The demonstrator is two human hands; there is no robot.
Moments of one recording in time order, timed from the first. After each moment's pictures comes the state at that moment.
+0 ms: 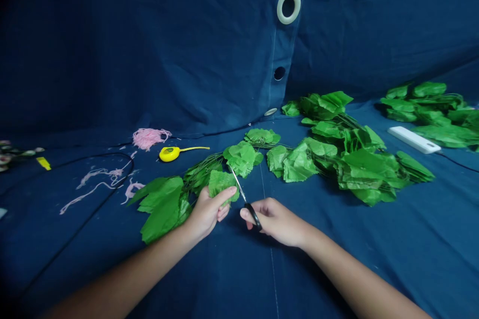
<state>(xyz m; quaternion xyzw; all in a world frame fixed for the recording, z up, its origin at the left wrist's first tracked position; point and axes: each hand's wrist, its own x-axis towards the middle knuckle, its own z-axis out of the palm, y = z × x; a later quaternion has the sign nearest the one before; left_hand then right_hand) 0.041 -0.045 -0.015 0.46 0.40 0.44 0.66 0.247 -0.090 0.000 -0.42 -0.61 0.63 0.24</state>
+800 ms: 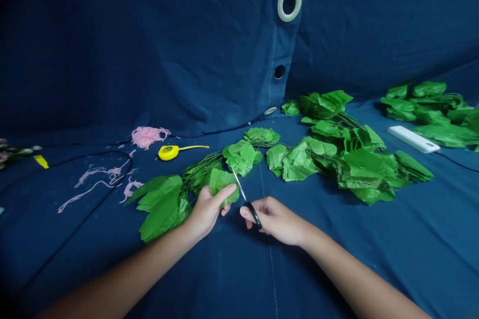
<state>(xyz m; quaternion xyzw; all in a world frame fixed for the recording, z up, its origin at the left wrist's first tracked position) 0.043 -0.043 -0.015 0.48 0.41 0.45 0.63 0.248 -0.088 0.002 -0.43 -0.60 0.64 0.23</state>
